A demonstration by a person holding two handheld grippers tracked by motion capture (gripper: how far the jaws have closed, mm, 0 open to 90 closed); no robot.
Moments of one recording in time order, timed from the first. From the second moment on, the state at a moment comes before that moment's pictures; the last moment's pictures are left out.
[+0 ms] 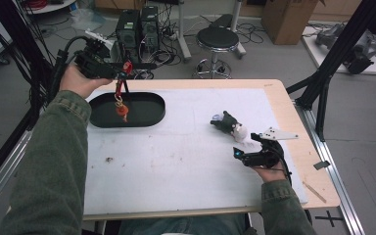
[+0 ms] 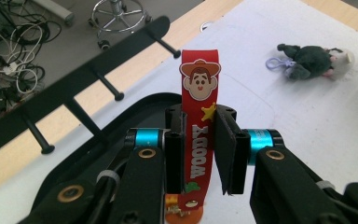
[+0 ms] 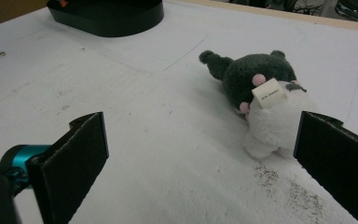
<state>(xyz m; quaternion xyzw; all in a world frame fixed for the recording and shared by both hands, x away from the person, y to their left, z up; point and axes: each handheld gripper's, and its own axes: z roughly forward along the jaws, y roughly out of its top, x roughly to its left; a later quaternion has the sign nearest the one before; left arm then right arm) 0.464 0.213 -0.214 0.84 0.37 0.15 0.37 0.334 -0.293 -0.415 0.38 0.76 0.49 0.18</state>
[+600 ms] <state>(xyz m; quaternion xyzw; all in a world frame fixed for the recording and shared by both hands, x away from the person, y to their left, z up) 0.510 0.207 -0.203 0.83 0.38 0.16 0.37 0.331 -0.294 -0.414 0.38 0.76 0.49 0.19</state>
